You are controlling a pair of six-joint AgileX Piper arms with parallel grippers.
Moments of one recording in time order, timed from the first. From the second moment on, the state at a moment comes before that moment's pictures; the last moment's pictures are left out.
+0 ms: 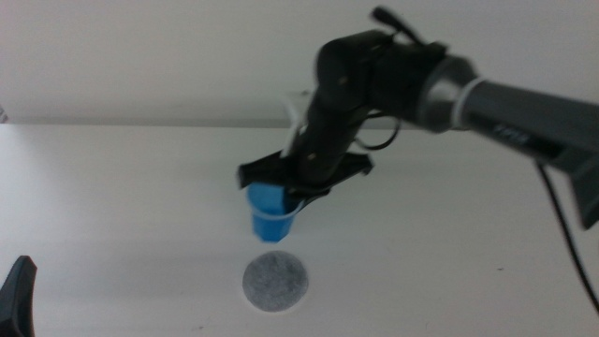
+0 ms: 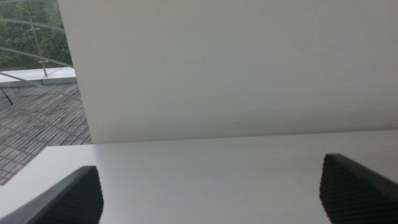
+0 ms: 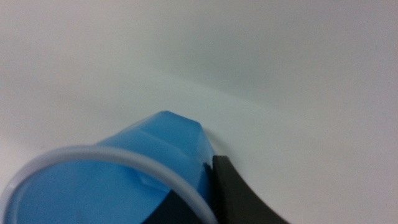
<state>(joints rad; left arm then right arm) 0.06 0.01 0.00 0.00 0.11 0.00 0.69 2.16 -1.85 0.12 1.11 0.33</state>
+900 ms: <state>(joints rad) 0.06 0.01 0.00 0.00 0.11 0.00 0.74 2.24 -1.87 0.12 1.20 0.38</state>
